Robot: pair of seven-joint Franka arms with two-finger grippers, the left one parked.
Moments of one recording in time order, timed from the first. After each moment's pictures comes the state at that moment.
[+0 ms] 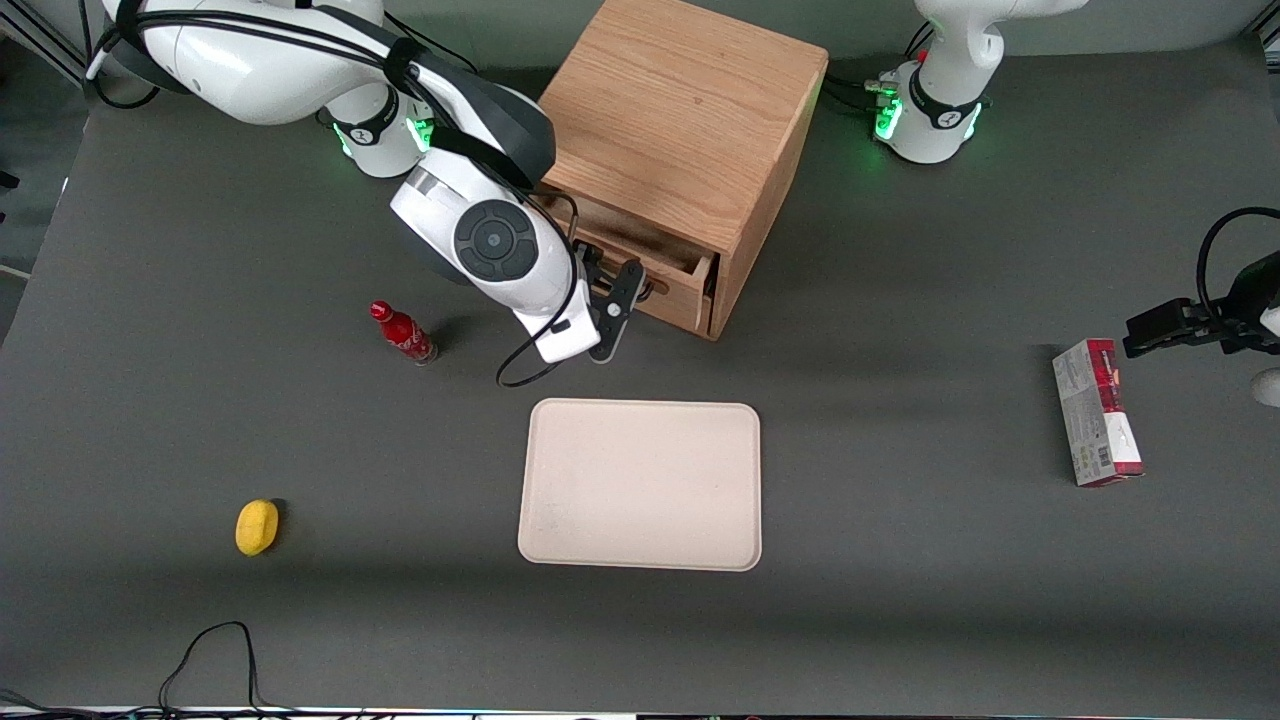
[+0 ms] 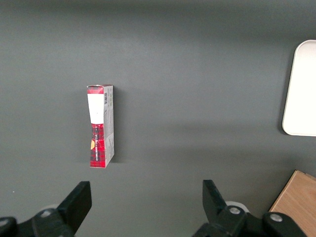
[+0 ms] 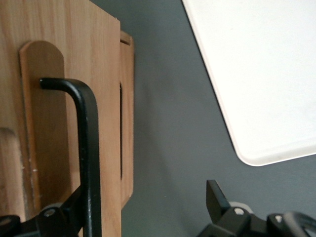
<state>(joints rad) -0.07 0.67 0.95 -1.49 -0.31 1.76 -0.26</state>
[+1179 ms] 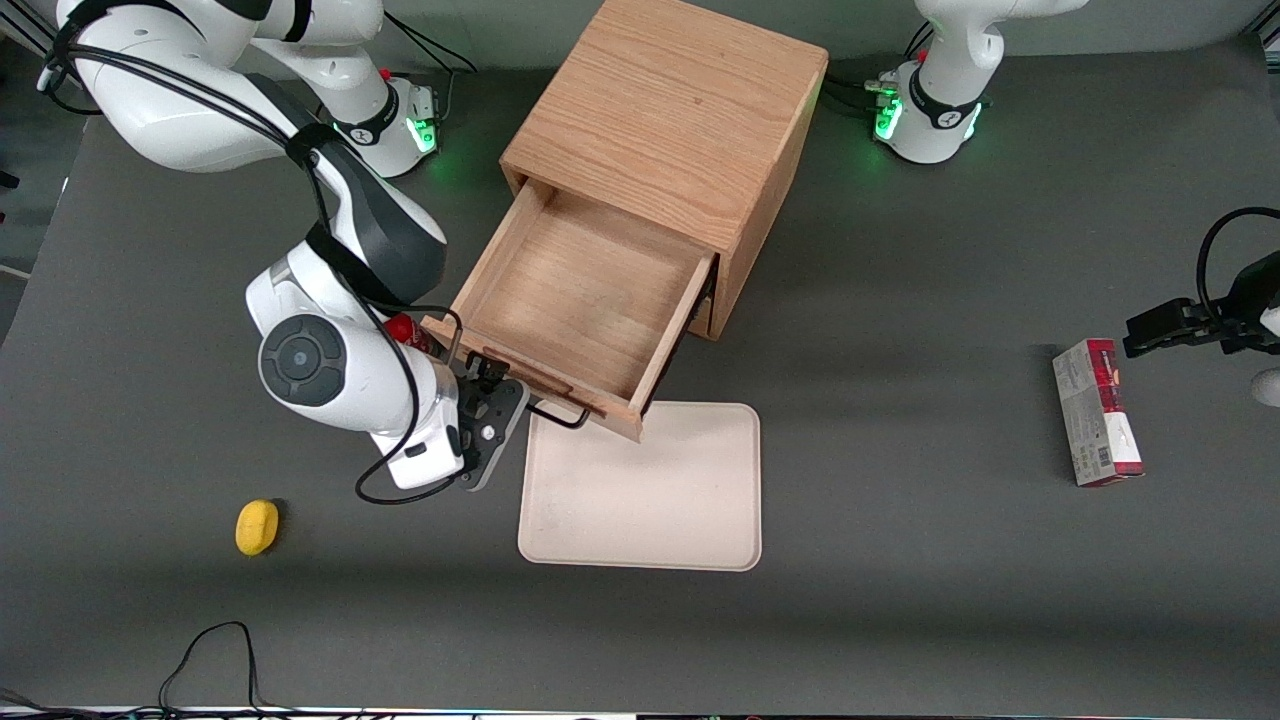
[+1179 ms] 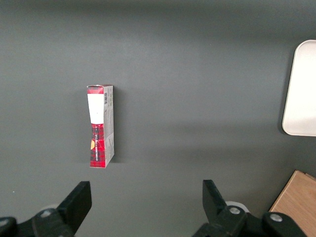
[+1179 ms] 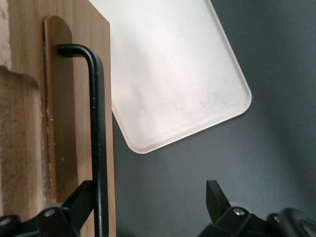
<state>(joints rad) -0.09 0.73 0.74 -1.23 -0.31 1.76 -0.49</state>
